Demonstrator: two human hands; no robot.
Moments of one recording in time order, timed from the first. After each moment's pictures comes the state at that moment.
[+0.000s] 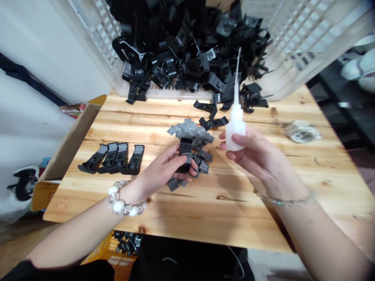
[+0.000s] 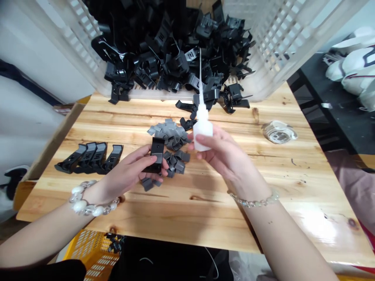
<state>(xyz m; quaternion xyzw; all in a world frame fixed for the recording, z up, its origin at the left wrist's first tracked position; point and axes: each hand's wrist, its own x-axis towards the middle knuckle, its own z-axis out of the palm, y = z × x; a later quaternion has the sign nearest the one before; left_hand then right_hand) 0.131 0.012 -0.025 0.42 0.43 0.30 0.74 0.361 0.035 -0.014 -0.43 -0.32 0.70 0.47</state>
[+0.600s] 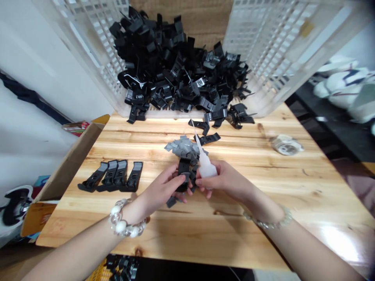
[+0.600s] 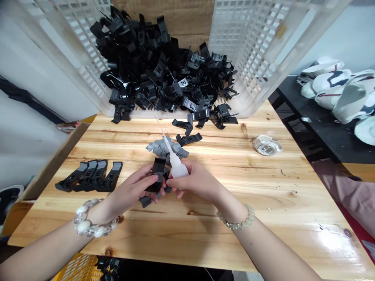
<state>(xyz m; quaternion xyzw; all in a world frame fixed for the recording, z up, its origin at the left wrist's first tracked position) 0.135 0.010 -0.026 0.42 0.44 0.26 0.75 0.338 0.021 -0.027 -0.43 -0.43 0.75 0.26</state>
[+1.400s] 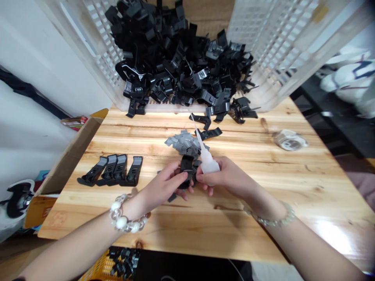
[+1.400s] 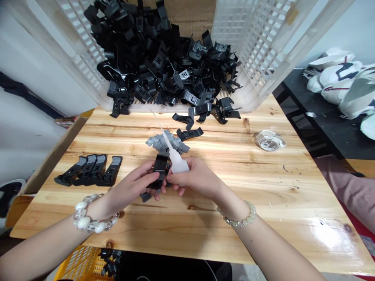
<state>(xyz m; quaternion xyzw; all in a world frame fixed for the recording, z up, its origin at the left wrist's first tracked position) 0.136 0.009 -0.026 0.45 0.42 0.25 0.75 0.338 0.018 -0.026 -0.44 -0.44 0.74 0.24</state>
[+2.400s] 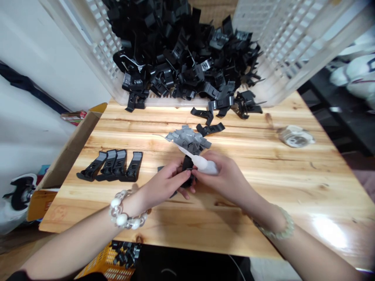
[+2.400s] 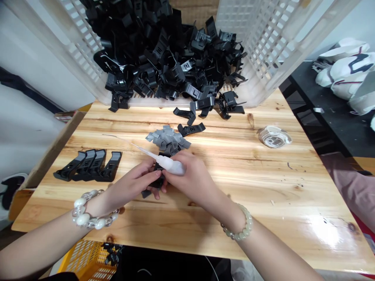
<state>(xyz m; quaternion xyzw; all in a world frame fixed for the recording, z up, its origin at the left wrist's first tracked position) 0.135 0.007 -0.030 0.45 0.41 0.23 0.76 0.322 0.005 -0.021 -0.53 -0.64 0.46 0.31</state>
